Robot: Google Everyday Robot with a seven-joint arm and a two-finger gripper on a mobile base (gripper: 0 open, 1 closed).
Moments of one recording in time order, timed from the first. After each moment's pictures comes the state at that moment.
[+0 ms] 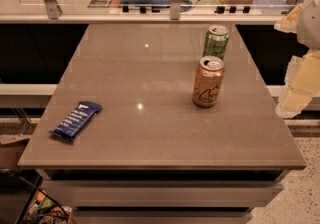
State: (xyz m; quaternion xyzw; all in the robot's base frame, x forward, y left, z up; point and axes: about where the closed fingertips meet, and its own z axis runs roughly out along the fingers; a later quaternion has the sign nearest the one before) arm 0.438 -0.213 0.988 -0.60 0.78 -0.05 0.18
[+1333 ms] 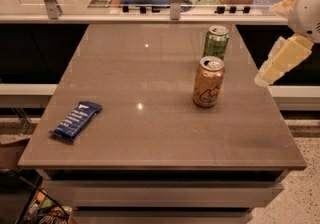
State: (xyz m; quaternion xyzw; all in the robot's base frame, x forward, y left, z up) arm 0.523 -0.222 0.980 -0.56 0.77 -0.01 0.31
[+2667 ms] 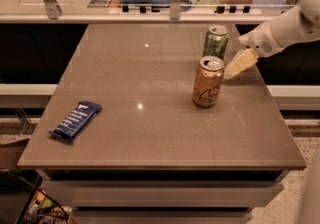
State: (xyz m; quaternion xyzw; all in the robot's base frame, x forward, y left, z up) arm 0.690 -0.236 0.837 -0.48 0.80 0.13 0.33
